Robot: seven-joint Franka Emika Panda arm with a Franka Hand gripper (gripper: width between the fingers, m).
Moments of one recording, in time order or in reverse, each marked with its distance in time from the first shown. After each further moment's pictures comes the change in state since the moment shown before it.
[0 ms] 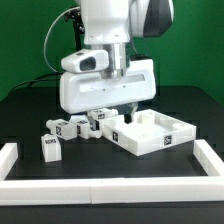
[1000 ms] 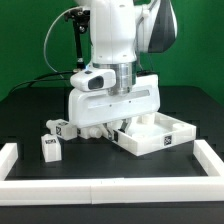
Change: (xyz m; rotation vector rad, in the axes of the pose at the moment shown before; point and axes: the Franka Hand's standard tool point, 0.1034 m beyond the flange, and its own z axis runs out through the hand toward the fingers) arm -0.011 -0.010 0.026 0.002 -0.017 0.004
